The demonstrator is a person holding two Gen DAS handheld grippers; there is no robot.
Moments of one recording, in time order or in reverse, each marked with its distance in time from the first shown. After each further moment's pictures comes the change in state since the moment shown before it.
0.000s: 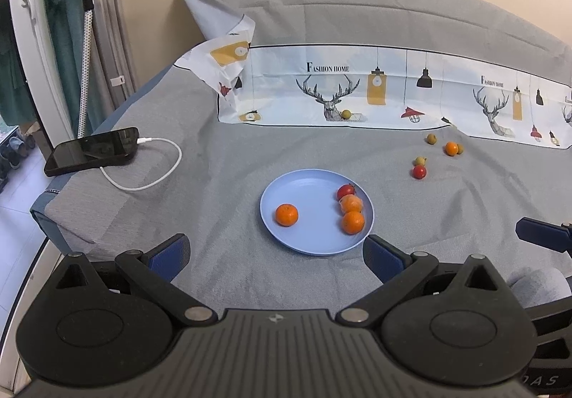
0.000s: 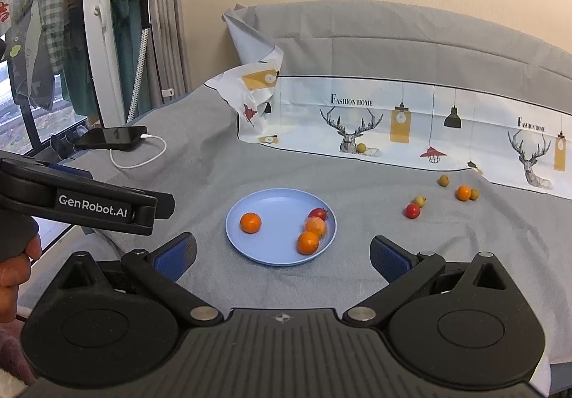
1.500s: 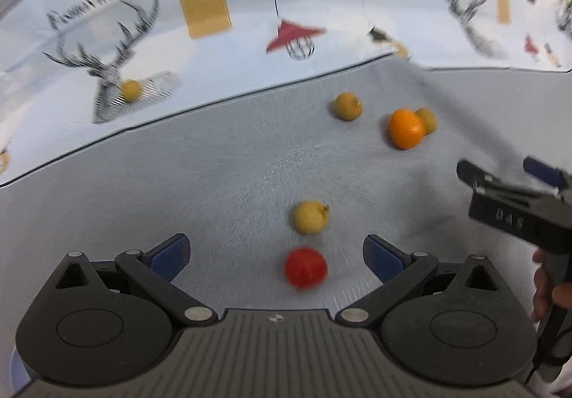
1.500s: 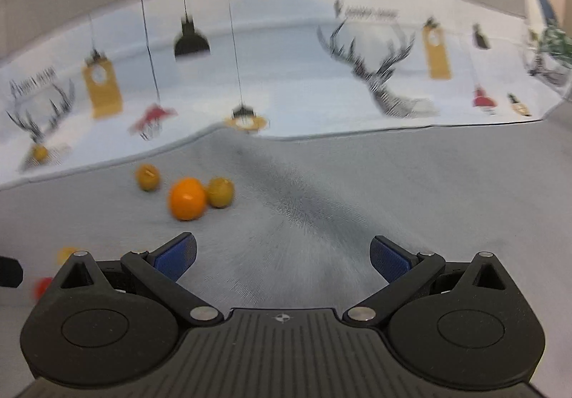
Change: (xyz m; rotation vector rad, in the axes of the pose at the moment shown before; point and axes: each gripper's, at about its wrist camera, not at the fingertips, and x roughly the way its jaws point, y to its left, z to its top) left arm 0.419 -0.301 0.147 0.270 0.363 -0.222; right arm 0.294 -0.402 -0.001 0.298 0.131 -0.497
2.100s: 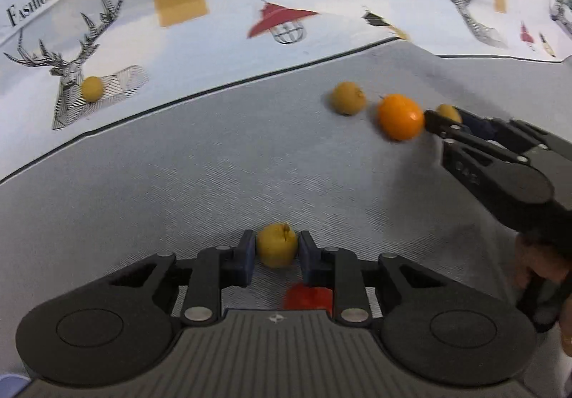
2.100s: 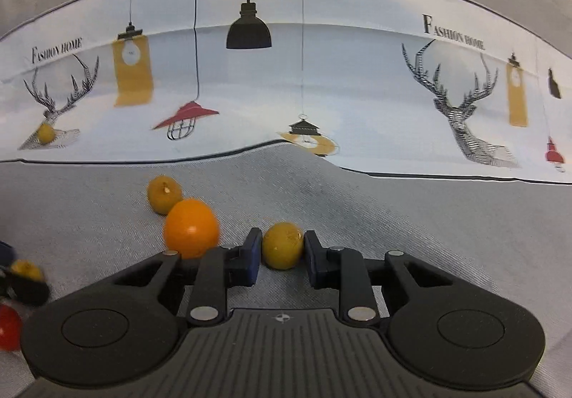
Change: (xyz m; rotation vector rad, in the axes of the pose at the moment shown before) left arm 0.033 0.008 0.004 0.034 -0.006 -0.080; right arm 0.064 0.035 0.010 -0.146 -0.105 0.101
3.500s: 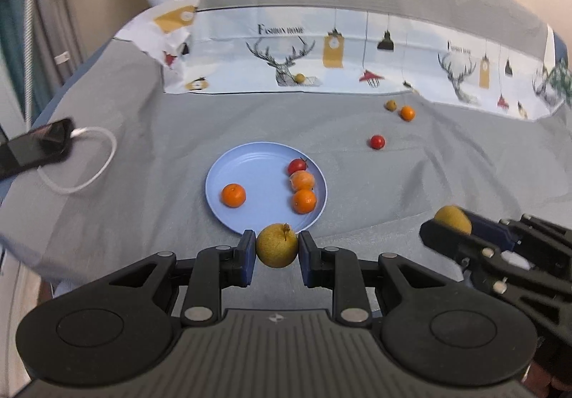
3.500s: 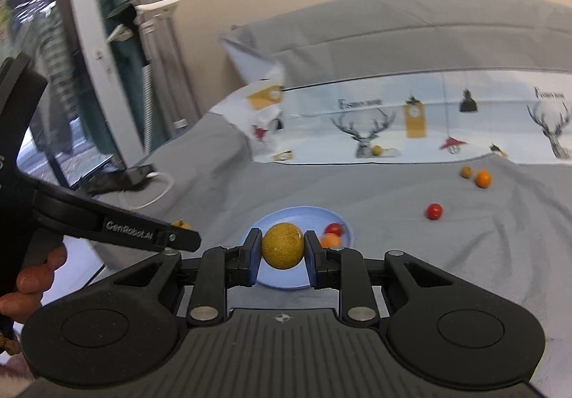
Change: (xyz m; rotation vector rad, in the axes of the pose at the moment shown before) left arm -0.400 0.089 -0.324 -0.257 -0.235 0.138; right arm -0.466 0.184 -0.052 -0.008 -0.065 0.543
